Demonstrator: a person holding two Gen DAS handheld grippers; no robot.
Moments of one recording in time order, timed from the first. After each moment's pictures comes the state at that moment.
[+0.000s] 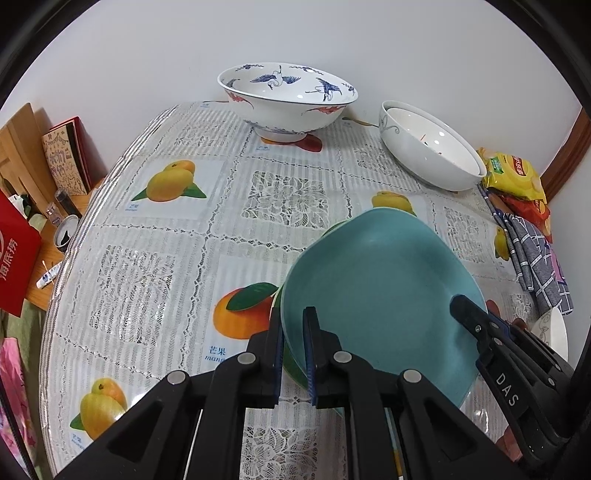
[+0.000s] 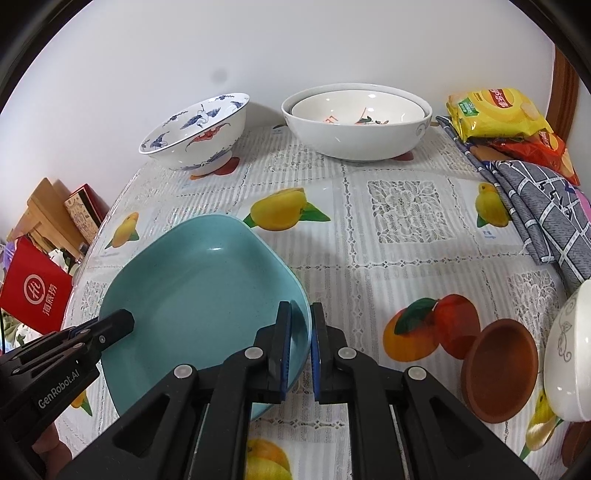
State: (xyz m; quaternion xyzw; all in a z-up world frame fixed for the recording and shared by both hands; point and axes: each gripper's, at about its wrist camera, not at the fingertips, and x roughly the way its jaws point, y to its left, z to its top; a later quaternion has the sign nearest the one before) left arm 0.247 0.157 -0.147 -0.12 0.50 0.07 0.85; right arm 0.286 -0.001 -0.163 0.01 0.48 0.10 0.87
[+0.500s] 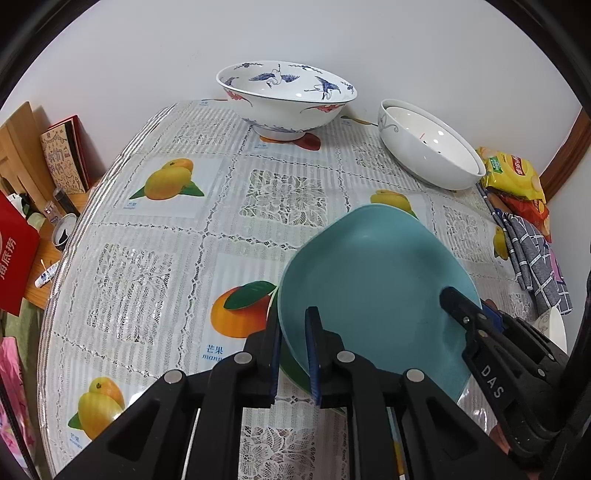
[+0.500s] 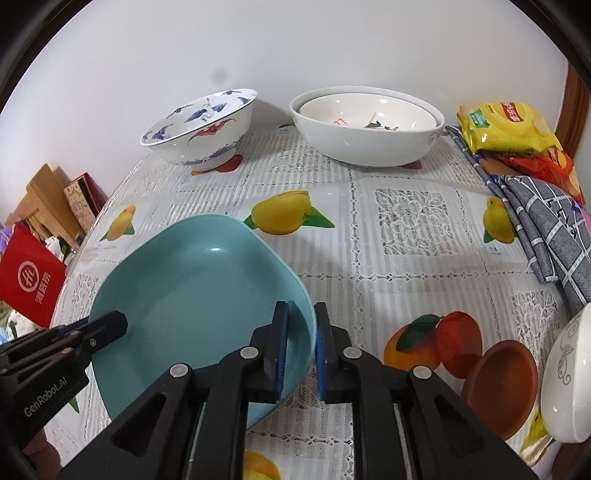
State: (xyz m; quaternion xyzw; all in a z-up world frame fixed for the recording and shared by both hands) left arm 0.247 0.156 -0.146 -0.12 0.50 0.07 0.85; right arm 0.293 0.006 -0.168 -0.02 0.47 0.11 0.87
